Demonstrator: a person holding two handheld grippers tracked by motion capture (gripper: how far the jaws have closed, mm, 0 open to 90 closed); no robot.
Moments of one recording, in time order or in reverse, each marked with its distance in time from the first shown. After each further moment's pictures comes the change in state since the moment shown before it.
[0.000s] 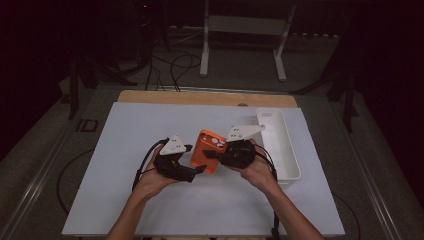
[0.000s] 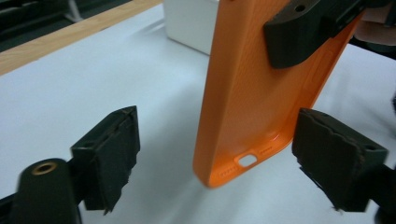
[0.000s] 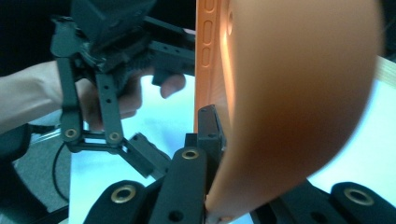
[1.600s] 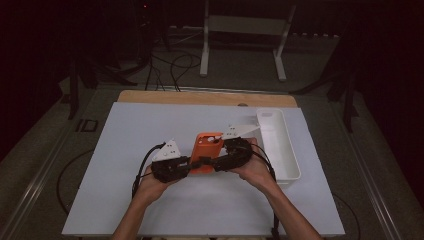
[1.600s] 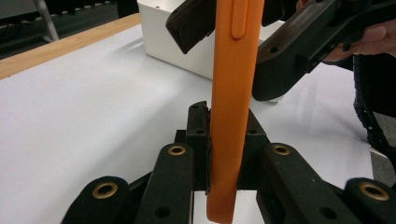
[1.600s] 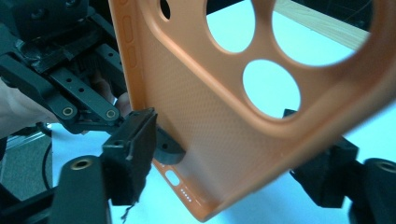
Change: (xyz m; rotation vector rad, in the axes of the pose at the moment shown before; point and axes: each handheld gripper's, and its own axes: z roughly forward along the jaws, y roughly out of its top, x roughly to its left) left arm -0.002 -0.014 -0.006 -0.091 -0.057 0.006; right arm -0.005 -0.002 0.010 0.056 -0.084 0.065
